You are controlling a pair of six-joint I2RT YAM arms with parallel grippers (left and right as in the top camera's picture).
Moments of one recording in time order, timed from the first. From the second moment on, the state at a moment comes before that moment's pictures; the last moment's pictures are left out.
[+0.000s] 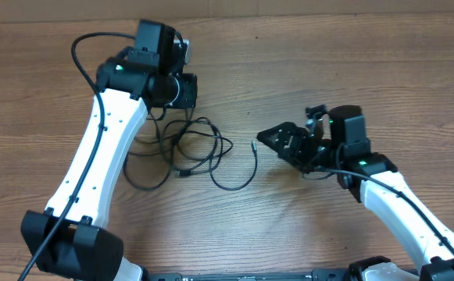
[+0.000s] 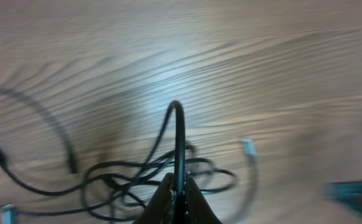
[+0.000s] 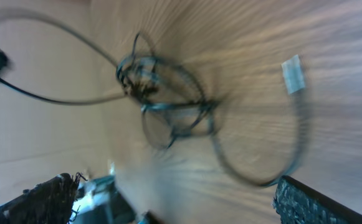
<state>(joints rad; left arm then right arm) -0.25 1.71 1.68 -1.04 0.21 -0.19 0.26 1.35 0.71 -0.15 -0.73 0.85</state>
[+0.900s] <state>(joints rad) -0.26 1.41 1.74 -0.95 0.73 -0.18 0.57 1.35 0.71 0.37 -0.28 1.39</state>
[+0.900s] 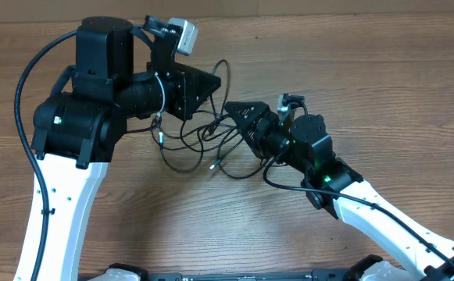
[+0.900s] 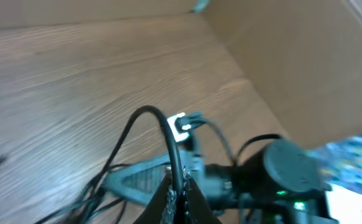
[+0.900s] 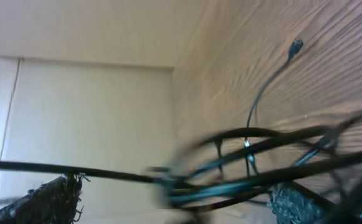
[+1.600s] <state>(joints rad) 0.09 1.36 1.77 -0.68 1.03 -0.25 0.47 1.55 0.71 -0.06 0.07 1.39</state>
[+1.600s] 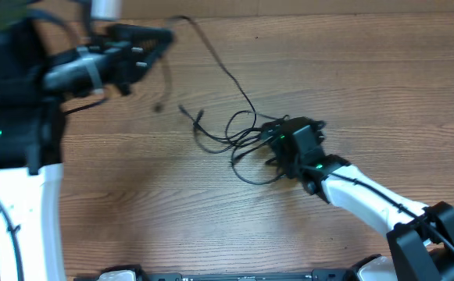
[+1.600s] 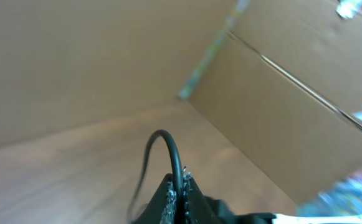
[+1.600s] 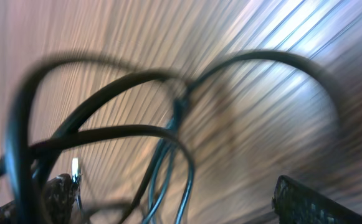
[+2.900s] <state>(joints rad) 0.61 1.49 1.81 -1.27 0.00 -0.62 0.14 1.54 0.72 -0.42 0.14 1.16</state>
